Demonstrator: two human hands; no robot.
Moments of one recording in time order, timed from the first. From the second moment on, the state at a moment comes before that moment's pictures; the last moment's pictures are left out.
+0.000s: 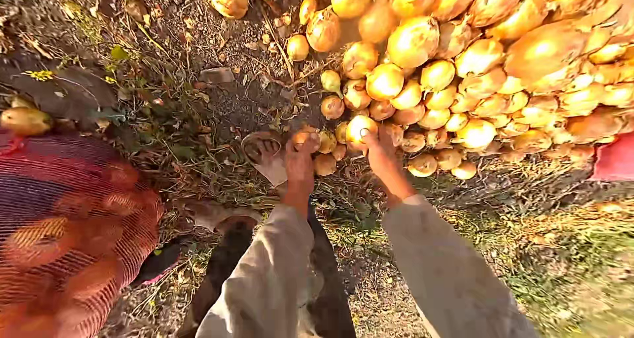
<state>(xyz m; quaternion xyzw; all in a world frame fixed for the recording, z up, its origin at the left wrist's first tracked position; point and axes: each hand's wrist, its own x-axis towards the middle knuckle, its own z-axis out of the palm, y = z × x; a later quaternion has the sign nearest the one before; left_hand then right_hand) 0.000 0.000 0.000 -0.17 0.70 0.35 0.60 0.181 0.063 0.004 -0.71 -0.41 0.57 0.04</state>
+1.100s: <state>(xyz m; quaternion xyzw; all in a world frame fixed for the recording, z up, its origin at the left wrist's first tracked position) -0.325 -0.315 0.330 -0.09 0.36 0.62 0.69 -0.124 -0.088 0.292 -0.31 -0.33 0.89 -0.06</state>
